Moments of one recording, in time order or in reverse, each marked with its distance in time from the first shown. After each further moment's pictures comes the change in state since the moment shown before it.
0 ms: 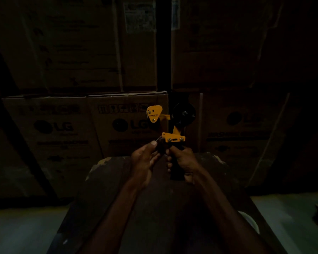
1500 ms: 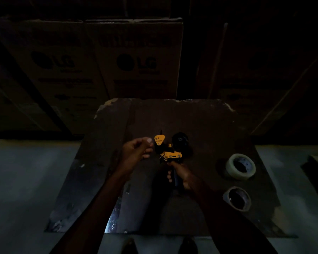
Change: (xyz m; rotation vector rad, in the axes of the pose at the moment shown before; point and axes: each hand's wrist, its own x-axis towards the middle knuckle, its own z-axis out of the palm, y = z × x) left_hand -0.098 -0.075 -0.114 0.321 0.158 -0.305; right_hand -0.049 0.251 -0.042 -0.088 0.100 0.730
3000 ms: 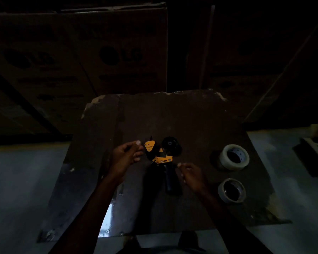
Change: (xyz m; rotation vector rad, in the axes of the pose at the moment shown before) left_hand 0.023 -0.031 -0.007 0.056 0.026 -0.088; right_hand 0.020 0.051 -0.069 -0.213 0.318 -0.384
